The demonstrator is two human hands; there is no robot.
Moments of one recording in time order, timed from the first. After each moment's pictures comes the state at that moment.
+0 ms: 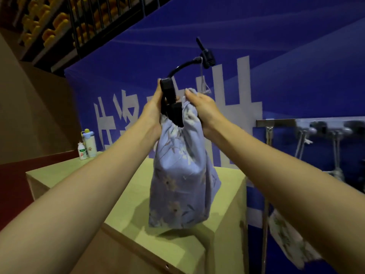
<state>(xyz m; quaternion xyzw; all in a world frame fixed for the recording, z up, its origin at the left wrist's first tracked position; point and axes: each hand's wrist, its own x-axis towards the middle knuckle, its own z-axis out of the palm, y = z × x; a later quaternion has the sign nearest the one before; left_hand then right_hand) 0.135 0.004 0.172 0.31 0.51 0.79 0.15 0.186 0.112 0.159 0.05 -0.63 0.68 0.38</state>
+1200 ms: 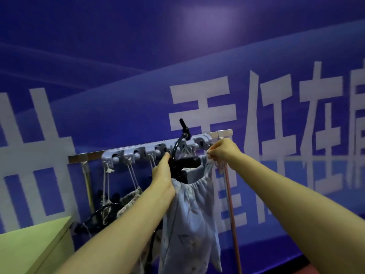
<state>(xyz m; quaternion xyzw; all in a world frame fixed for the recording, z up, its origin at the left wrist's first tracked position) 0.487 0.286 0.056 0.32 0.46 0.67 0.49 0.658 0.337 0.078 -0.59 -0.62 0.24 0.46</state>
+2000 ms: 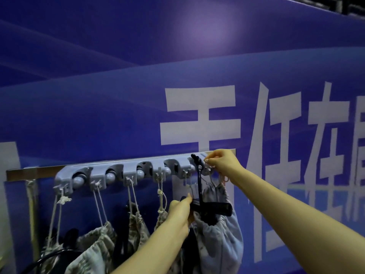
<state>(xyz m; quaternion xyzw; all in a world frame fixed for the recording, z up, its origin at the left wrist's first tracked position) 0.530 0.440 -0.001 0.33 0.49 0.58 0.56 0.666 0.465 0.096 -0.53 -0.63 0.23 0.51</state>
